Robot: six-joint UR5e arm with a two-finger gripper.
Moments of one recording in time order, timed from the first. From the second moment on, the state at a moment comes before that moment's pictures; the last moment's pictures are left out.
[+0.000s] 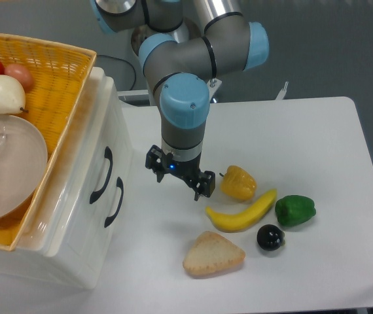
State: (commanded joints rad) arm 2.38 -1.87 -1.58 -1.20 1.48 0.82
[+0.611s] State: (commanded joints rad) arm 2.38 -1.86 -1.60 -1.20 1.48 0.82
